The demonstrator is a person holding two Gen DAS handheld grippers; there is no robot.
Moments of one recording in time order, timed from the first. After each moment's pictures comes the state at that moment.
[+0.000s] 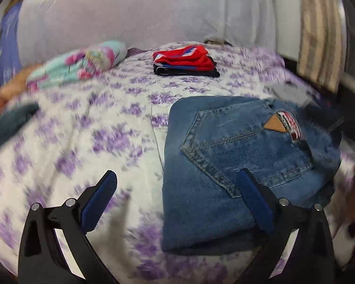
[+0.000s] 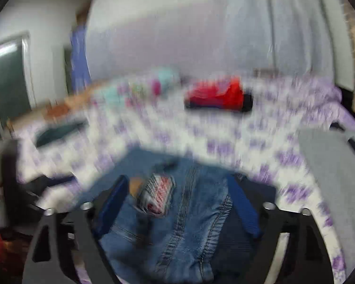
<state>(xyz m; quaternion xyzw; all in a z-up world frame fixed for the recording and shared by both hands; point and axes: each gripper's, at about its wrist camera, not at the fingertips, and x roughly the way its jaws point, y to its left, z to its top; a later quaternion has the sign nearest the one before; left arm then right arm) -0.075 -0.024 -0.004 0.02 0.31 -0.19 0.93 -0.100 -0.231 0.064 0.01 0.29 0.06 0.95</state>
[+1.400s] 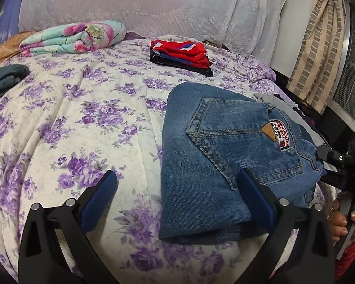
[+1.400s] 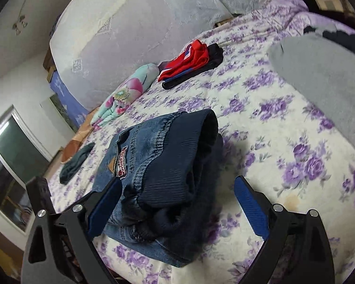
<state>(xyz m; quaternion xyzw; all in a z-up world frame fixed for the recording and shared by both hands) -0.073 -0.005 -0.017 -0.05 0.34 -0.23 0.91 -0.148 -0.321 0.021 0.27 0.31 0.08 0.91</state>
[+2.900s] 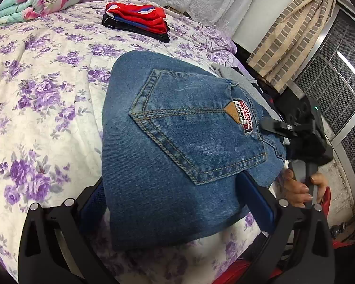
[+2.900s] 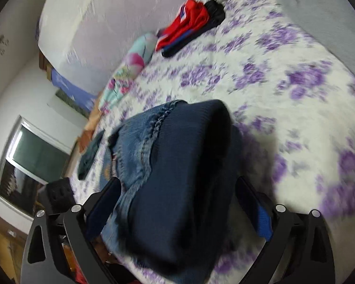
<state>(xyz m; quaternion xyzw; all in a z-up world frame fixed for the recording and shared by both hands) -0.042 -0.024 -0.022 -0.08 0.43 -0.39 0.81 -0.078 -0.324 0.004 0.33 0.42 0.15 0.83</state>
